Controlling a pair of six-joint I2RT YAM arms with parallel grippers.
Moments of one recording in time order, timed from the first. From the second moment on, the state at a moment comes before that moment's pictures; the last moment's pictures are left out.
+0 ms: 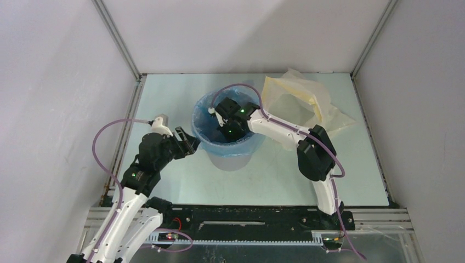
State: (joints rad) left arm -0.31 0.61 0.62 -0.43 0.07 -0.60; right arm 0.87 2.05 1.78 -0.91 -0.07 0.14
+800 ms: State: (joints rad) left arm -0.31 0.65 0.61 -0.38 0.10 -0.61; right arm 0.86 2.11 1.70 -0.84 -0.06 0.23
